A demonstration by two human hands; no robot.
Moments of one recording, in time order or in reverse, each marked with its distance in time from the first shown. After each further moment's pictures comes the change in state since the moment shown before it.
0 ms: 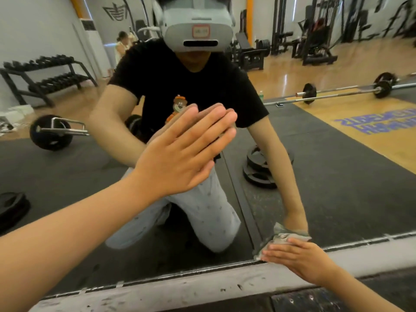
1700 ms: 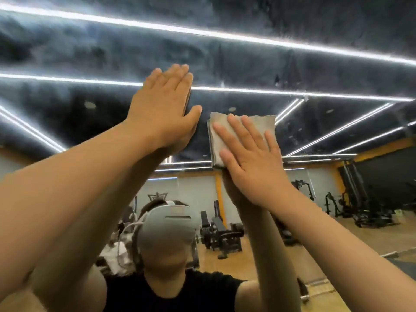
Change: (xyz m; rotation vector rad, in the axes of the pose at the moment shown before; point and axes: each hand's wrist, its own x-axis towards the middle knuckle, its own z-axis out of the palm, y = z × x) left_hand 0.281 -0.406 -0.149 0.059 0.239 -0.541; right_hand 0.184 0.431 -0.562 0.072 0.939 0.859
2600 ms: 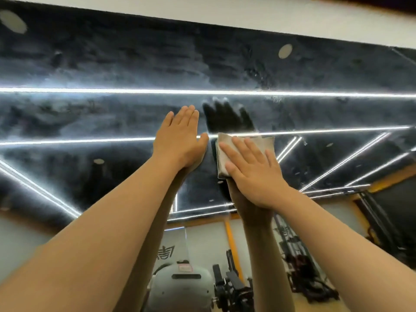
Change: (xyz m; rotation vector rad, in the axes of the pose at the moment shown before) left_hand 0.068 -0.014 0.009 0.003 0.013 -0.042; right_hand 0.072 0.011 -0.019 0.002 -0.014 0.056
